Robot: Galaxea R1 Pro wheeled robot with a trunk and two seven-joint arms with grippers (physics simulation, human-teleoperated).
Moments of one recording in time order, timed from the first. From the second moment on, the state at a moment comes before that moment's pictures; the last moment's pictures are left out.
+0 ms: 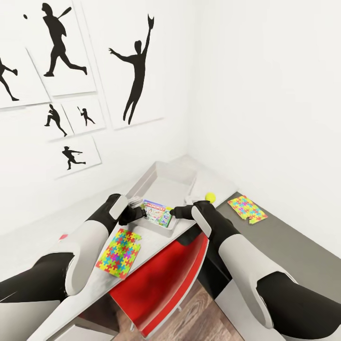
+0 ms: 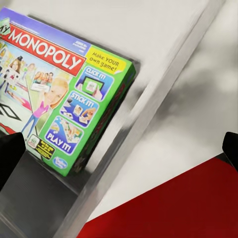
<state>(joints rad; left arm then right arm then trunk) -1.15 -0.10 0.07 -0.38 0.50 0.79 0.38 -1.03 0.17 0.29 -0.59 -0.39 0.65 -0.09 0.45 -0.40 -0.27</state>
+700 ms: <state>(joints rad) -1.15 -0.09 0.07 -0.39 0.50 0.86 0.26 -1.02 0.17 0.29 -0.64 -0.39 0.65 -0.09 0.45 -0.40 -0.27</state>
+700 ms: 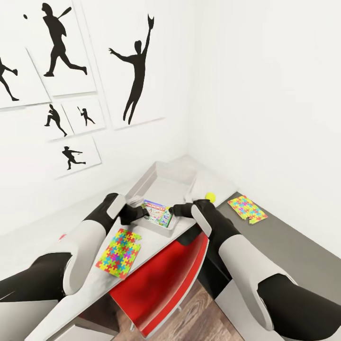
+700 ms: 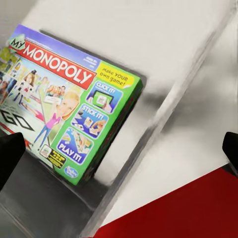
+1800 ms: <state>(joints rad) -1.04 0.23 0.08 -0.63 0.61 1.04 -0.33 -0.84 0.17 0.28 -1.27 -0.49 0.87 -0.07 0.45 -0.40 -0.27</state>
